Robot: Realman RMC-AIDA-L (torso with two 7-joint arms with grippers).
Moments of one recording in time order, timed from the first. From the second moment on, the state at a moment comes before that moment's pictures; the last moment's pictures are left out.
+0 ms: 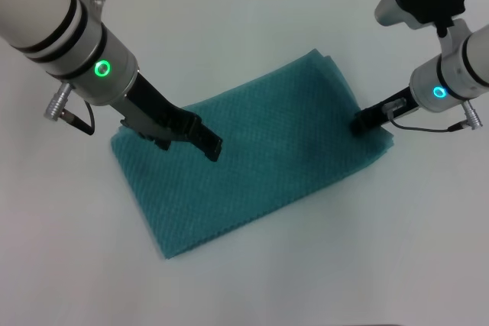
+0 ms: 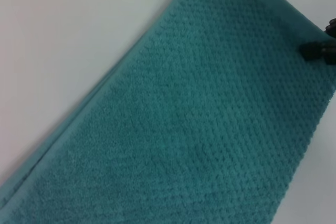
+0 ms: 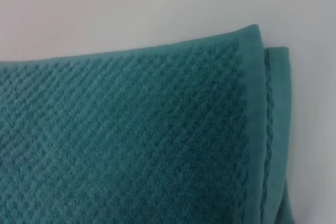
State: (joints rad) left arm -0.76 -2.06 1.41 1.19 2.49 1.56 -2.99; right arm 0.94 2.07 -0.85 -0.34 -2.79 -0.91 2.42
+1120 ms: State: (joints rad) left arm -0.76 -2.06 1.41 1.19 2.49 1.56 -2.99; right arm 0.95 2.07 -0.85 -0.34 -2.79 -0.92 2.42
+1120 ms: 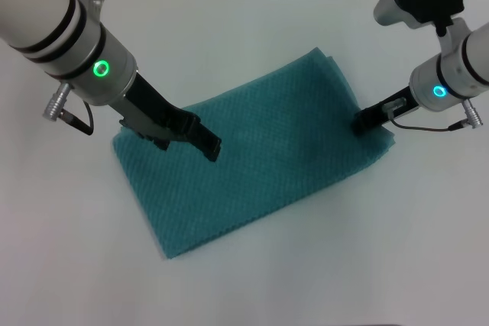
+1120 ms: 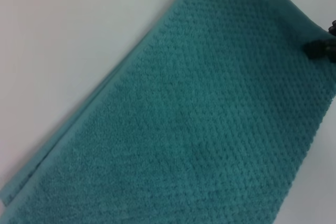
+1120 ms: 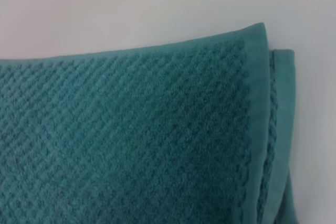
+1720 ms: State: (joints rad) left arm -0.76 -2.06 1.41 1.19 2.49 1.55 -2.99; right arm 0.95 2.06 -0.85 -0.34 -2.79 -0.94 2.42
